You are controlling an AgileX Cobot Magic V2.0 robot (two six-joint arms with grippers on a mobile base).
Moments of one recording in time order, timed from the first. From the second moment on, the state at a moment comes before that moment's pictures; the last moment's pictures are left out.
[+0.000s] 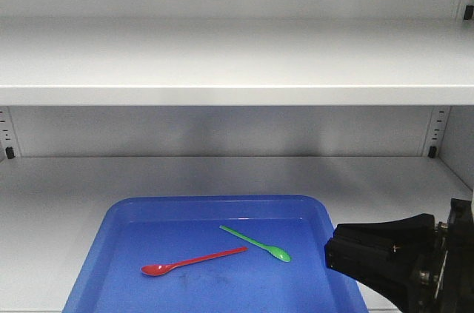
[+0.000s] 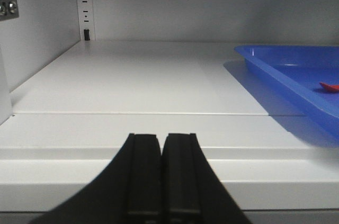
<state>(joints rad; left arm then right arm) -0.06 -0.01 0.03 0.11 0.08 -0.16 0.21 0.93 -0.79 1.29 0.74 -1.41</state>
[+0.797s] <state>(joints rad) -0.06 -0.01 0.03 0.11 0.09 -0.16 0.21 0.94 -0.79 1.24 0.38 -1.29</state>
